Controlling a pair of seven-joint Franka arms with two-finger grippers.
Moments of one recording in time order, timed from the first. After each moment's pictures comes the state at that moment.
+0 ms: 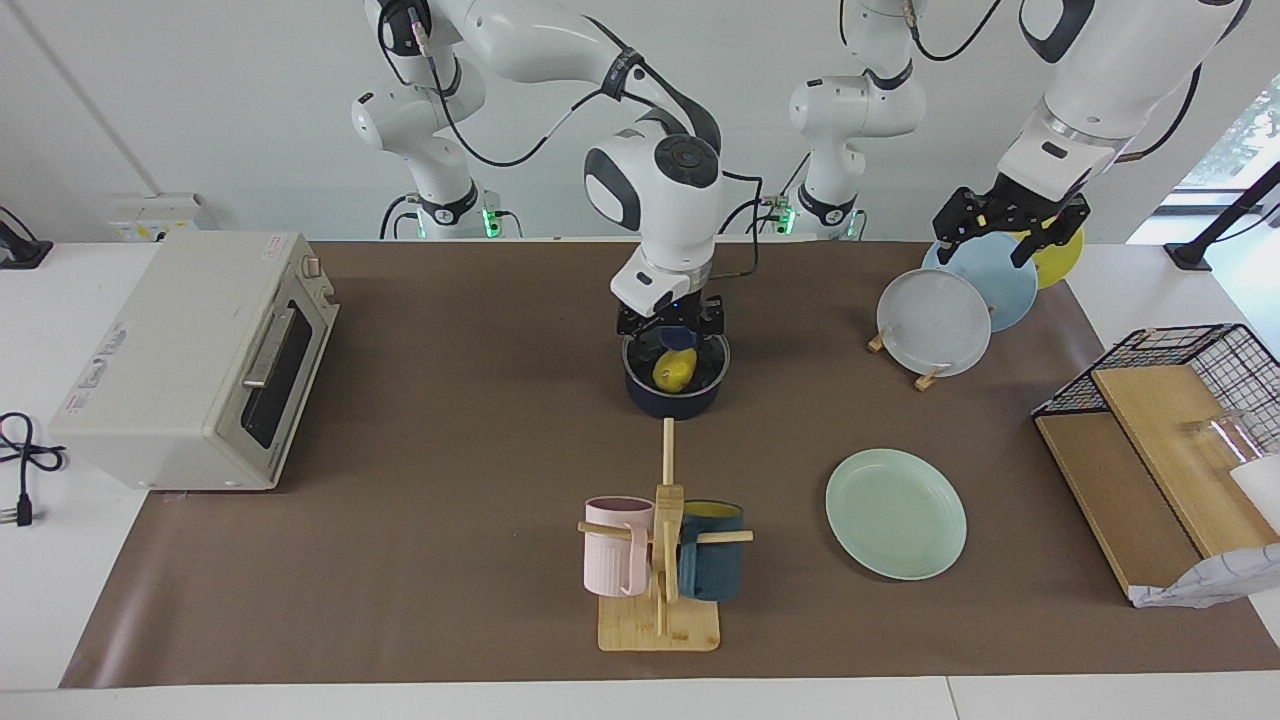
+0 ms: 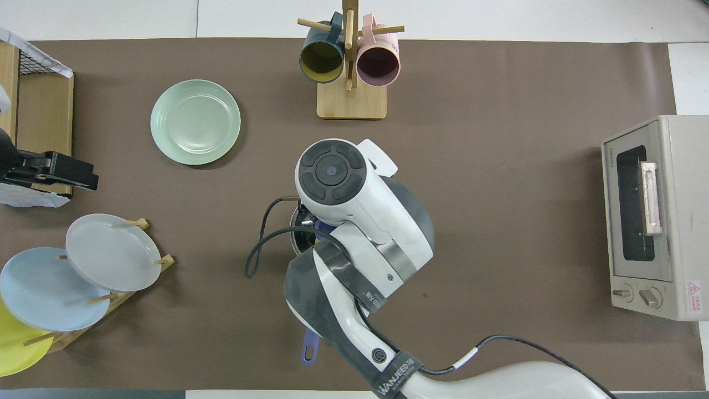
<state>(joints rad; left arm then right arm) -0.09 -0.02 -0.03 -1.56 -0.02 1.49 0.02 0.65 0.37 0.00 -1.54 0.00 1.91 0.71</state>
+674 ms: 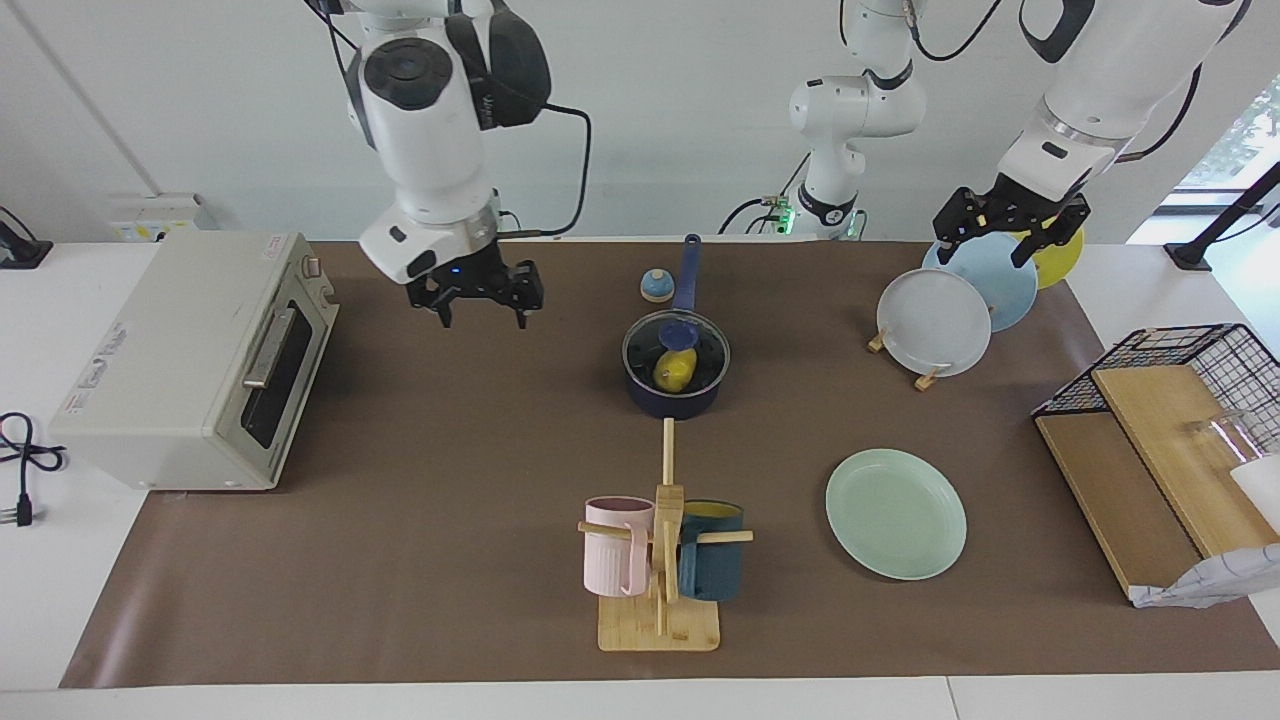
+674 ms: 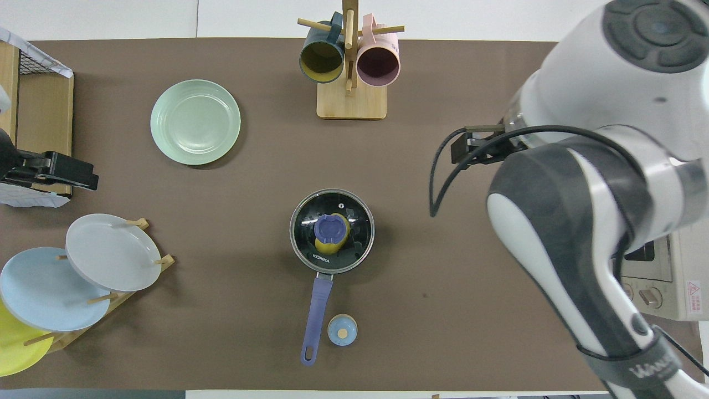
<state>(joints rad) -0.09 -0.02 -0.03 -1.56 -0.02 1.49 0.02 0.26 0.16 -0.01 -1.49 0.00 1.59 0.29</state>
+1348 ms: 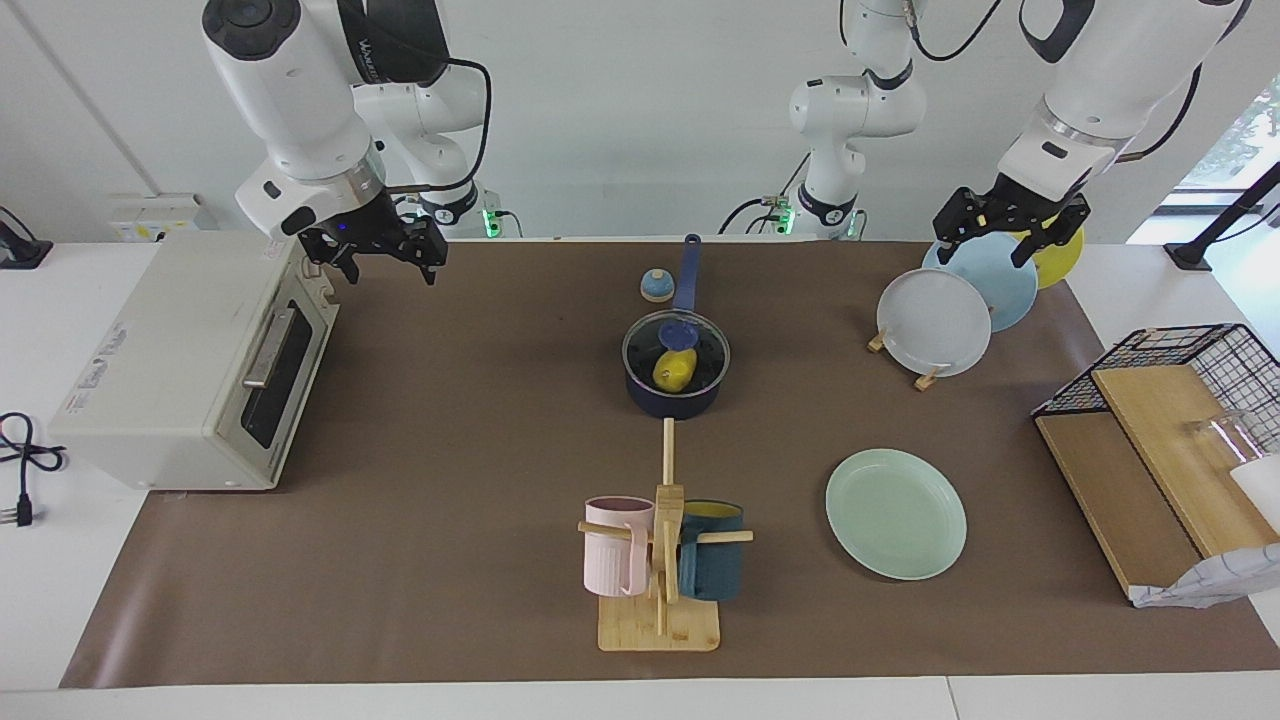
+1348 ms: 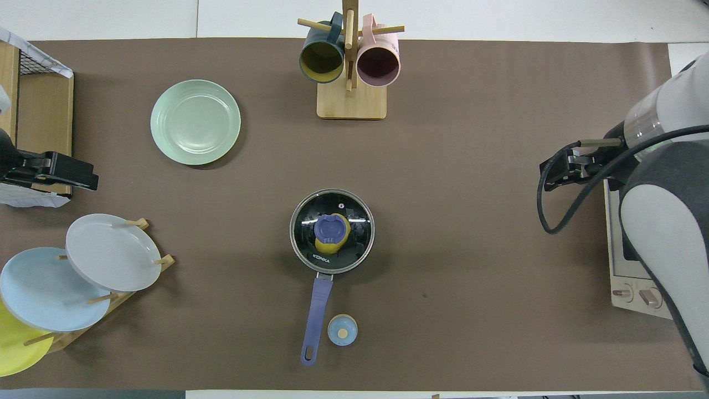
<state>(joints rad) -0.09 -0.02 -0.03 -1.56 -0.02 1.49 0.02 0.15 0.05 -0.01 -1.55 0.00 1.47 0.17</state>
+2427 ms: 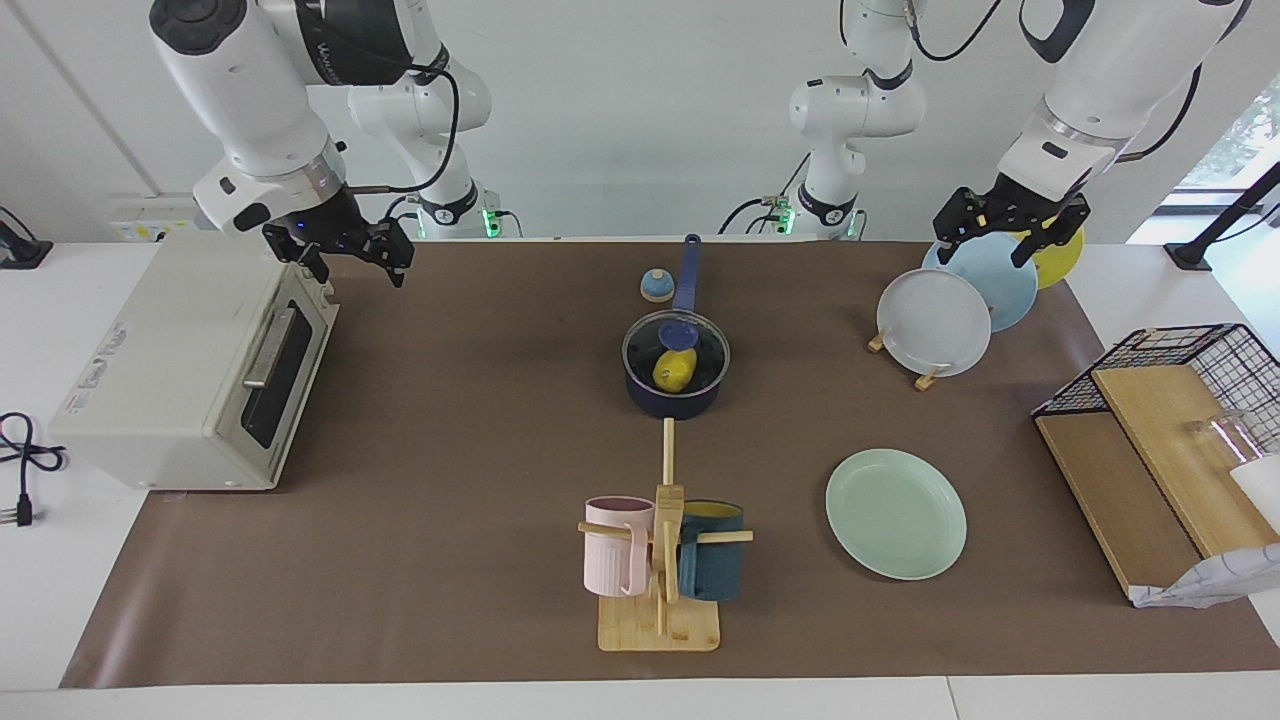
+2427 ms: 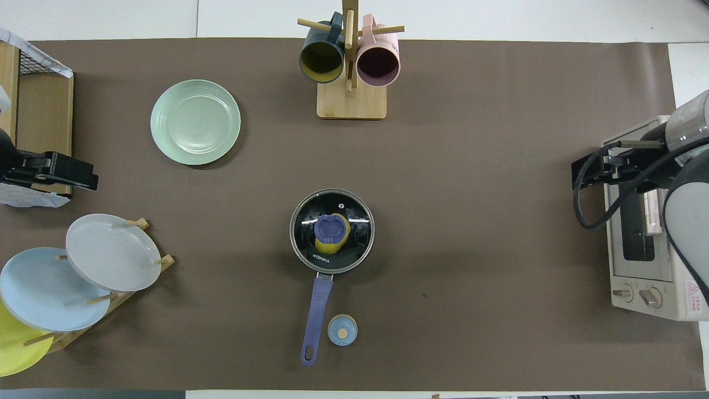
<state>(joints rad) -0.09 -0.02 -0.03 -1.56 -0.02 1.49 0.02 0.08 0.01 -0.03 -1.62 0.00 1.52 0.13</state>
